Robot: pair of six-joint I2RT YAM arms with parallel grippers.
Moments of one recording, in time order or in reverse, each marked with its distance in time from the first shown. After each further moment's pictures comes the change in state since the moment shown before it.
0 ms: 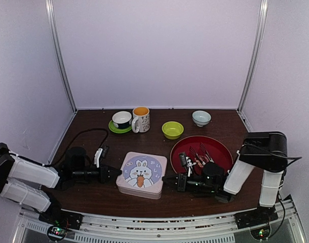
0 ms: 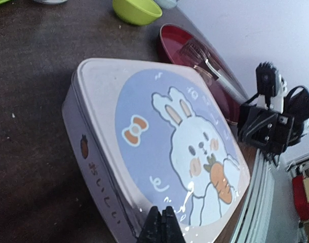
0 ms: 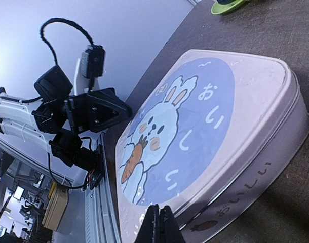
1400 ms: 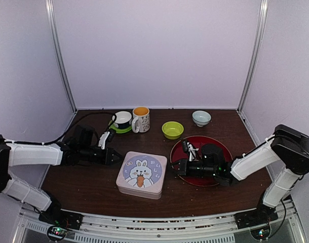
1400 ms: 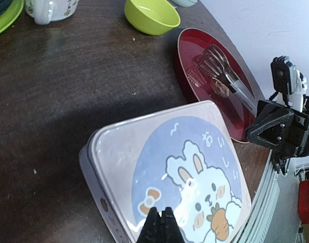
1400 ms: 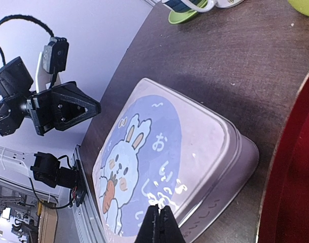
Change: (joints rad) left arm 0.057 0.080 0.378 -0.521 0.000 0.109; right arm -0.130 -0.295 0.126 -0.622 -0.035 -0.024
